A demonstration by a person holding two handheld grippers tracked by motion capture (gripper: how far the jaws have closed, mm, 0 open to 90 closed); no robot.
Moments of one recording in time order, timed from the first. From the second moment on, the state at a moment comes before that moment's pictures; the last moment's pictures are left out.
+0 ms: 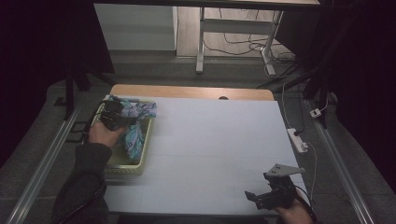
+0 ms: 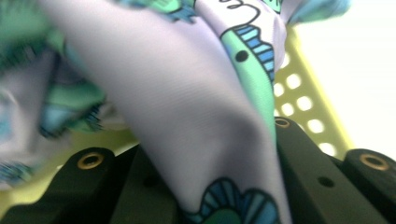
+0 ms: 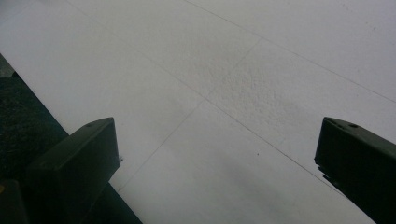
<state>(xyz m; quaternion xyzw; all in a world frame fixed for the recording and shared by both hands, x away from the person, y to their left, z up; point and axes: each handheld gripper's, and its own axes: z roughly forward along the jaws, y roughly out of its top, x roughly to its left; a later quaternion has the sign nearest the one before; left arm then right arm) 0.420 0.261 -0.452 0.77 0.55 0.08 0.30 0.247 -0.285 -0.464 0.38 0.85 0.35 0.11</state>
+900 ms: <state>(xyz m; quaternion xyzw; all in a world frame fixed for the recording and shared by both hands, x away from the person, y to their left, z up) 0.389 0.261 -0.341 0.78 0.47 0.13 0.38 0.248 -0.286 -0.464 0.38 0.84 0.36 0.11</state>
